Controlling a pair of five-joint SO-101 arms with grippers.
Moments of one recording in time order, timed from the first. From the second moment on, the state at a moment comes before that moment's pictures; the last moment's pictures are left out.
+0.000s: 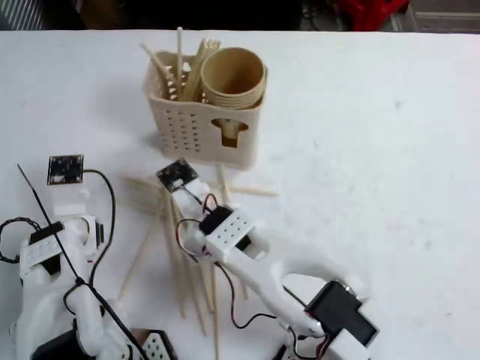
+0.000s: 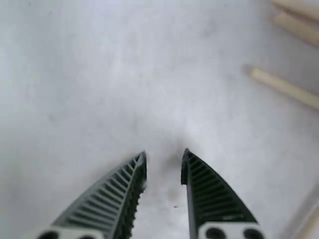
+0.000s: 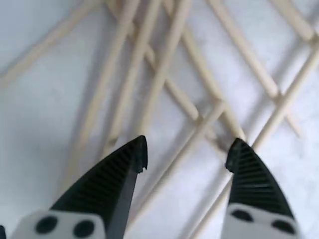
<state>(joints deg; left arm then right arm) -34.8 -28.8 70.3 38.1 -20.8 -51.1 -2.5 39.7 47.6 -9.6</state>
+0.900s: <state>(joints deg) -34.8 -28.8 70.3 38.1 -20.8 -40.6 -30.4 9.8 52.5 -2.0</state>
